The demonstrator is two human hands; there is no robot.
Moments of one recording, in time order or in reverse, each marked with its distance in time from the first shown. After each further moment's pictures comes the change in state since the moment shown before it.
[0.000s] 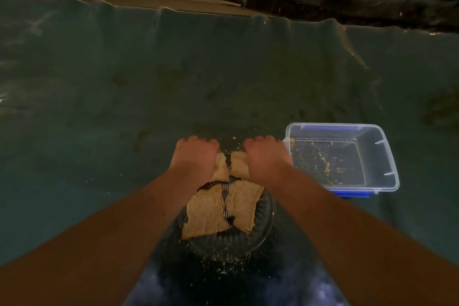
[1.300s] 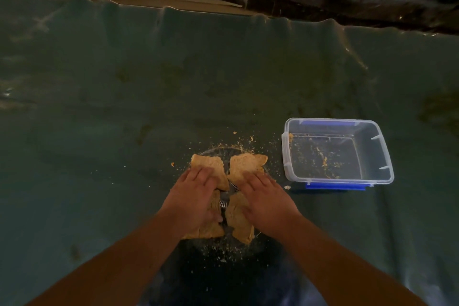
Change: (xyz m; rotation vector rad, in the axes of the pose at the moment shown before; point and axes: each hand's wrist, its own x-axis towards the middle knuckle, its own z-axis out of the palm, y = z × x) left_hand -0.077 0.004 0.085 -0.129 -0.012 0.201; right_hand -0.082 -0.003 0.089 0.132 -0.061 -0.270
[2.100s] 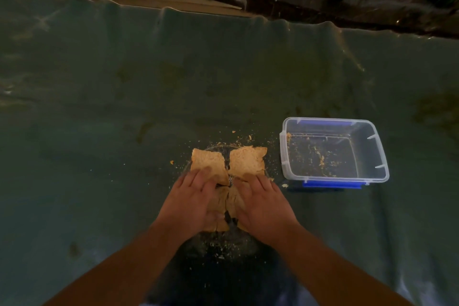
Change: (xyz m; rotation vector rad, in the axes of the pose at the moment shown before) left_hand -0.020 0.008 0.009 0.038 0.164 0.002; right_hand -0.017 -0.021 -0.003 -0.013 0.139 0.046
